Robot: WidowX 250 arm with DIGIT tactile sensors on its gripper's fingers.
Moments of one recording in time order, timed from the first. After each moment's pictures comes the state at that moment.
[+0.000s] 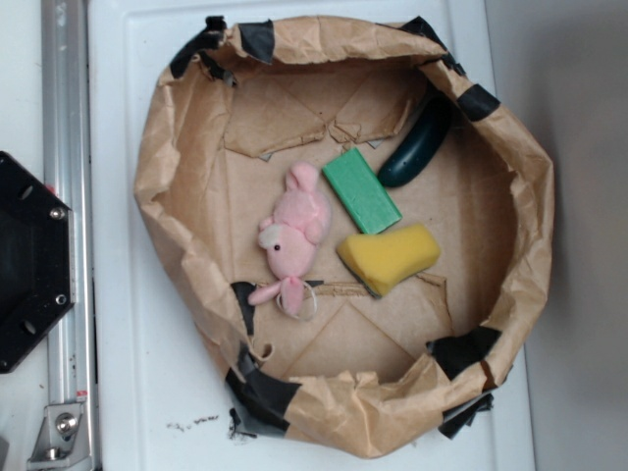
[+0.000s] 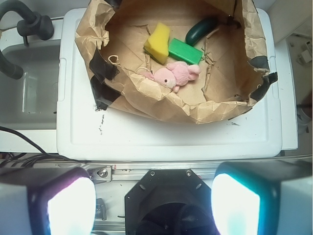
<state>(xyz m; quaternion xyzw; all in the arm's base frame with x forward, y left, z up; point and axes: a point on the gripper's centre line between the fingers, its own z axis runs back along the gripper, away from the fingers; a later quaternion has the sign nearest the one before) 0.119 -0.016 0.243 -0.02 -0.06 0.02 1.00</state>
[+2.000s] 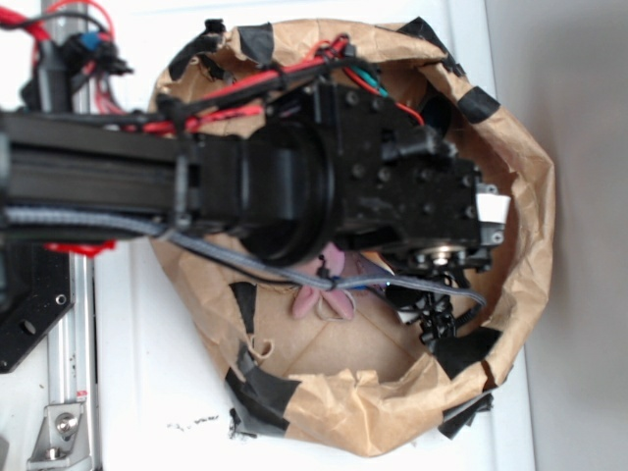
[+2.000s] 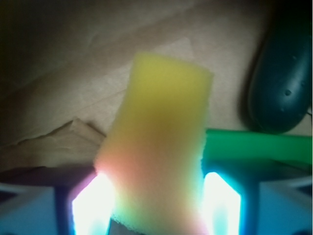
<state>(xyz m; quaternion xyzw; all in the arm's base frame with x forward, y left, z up) 0.298 -0.011 0.036 -0.03 -0.03 0.23 0.97</state>
